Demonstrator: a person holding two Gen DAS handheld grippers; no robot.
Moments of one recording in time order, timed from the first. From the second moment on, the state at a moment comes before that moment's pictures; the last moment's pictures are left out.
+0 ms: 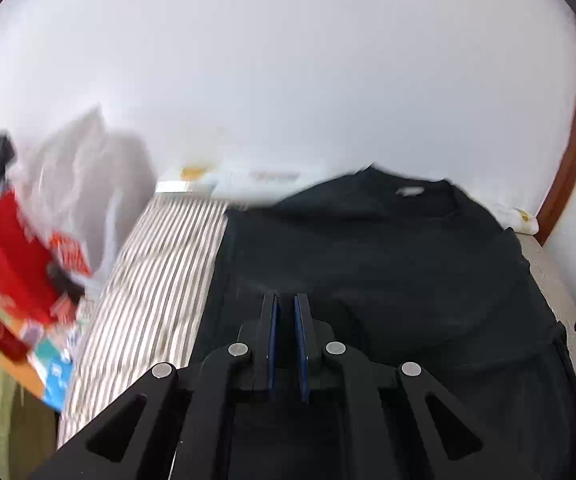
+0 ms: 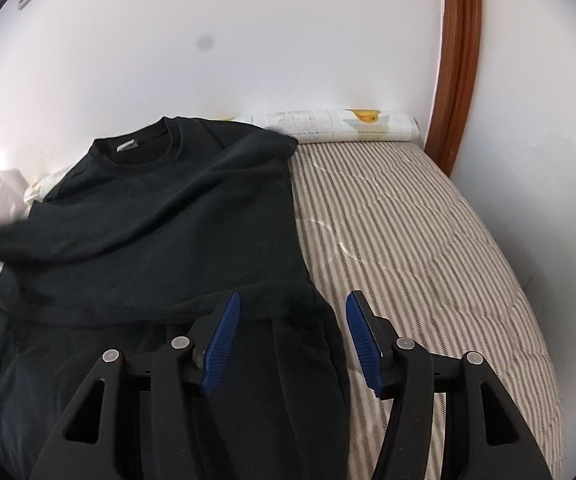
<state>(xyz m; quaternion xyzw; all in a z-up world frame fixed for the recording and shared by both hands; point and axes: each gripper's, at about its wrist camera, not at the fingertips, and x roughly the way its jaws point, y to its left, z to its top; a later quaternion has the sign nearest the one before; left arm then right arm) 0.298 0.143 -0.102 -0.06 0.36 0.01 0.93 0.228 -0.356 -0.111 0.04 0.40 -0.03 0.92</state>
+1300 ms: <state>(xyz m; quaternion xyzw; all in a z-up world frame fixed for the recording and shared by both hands) 0.176 0.125 -0.106 -0.07 0.38 0.00 0.92 0.126 -0.350 -0.069 0.06 0.36 -0.06 0.93</state>
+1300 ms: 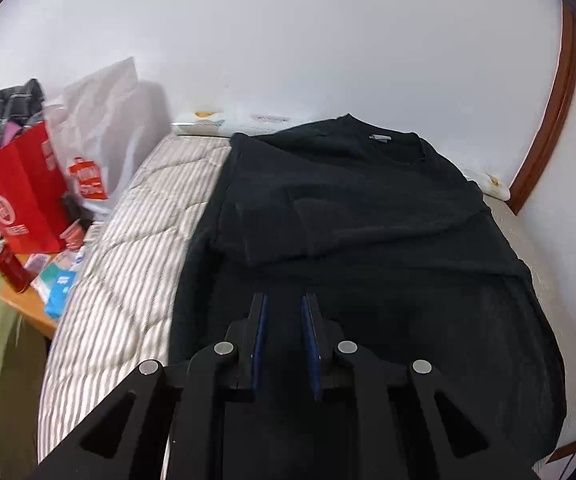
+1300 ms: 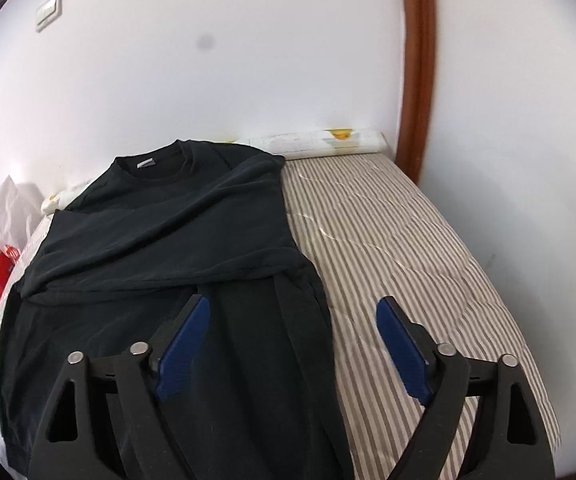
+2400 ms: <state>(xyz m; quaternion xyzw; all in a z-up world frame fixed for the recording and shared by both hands) 0.090 0.147 -0.181 -0.04 0.42 0.04 0.90 0.065 -0.351 -0.176 0.06 0.43 -0.04 0.90</state>
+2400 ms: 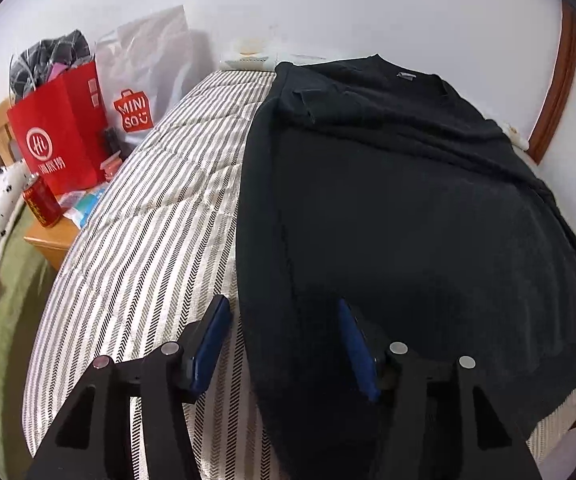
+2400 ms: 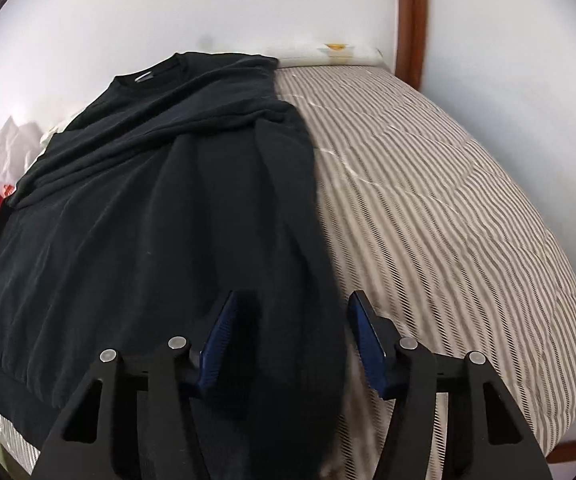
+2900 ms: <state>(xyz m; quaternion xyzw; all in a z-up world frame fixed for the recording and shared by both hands) 0.069 0.140 -0.149 -0.06 0.40 0.02 0.91 0.046 -0.371 -0.151 0.12 0.40 -0.01 0.91</state>
